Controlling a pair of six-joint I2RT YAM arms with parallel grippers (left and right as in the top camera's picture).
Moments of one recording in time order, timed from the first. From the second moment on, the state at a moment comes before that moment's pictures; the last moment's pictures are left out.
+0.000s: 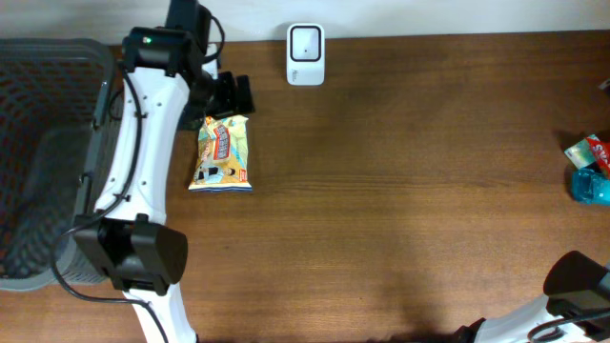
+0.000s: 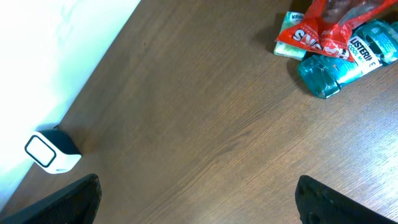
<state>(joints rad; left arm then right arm) -0.16 2.05 2.21 -1.47 0.12 -0.32 -0.66 1.84 2.37 -1.58 -0.29 0.29</state>
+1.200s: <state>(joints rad) -0.30 2.06 1.42 -0.59 -0.29 -0.24 -0.66 1.85 2.36 -1.58 -0.29 0.29</state>
